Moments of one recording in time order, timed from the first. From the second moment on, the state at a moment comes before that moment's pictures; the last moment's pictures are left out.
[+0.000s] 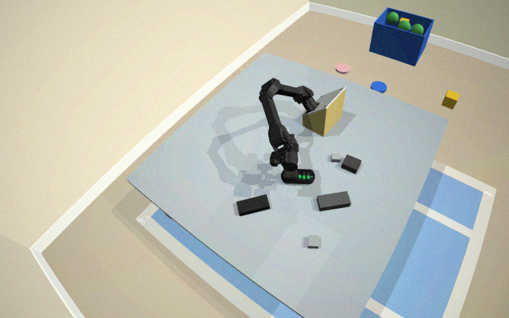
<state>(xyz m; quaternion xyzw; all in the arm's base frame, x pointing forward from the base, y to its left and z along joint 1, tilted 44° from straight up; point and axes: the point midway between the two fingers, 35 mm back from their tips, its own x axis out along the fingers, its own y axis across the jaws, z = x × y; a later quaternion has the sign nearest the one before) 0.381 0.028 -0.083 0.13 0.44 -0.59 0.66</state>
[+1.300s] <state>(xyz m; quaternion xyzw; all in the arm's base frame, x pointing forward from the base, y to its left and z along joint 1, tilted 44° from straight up) 0.377 0.003 -0.106 0.12 0.44 -0.60 0.66</state>
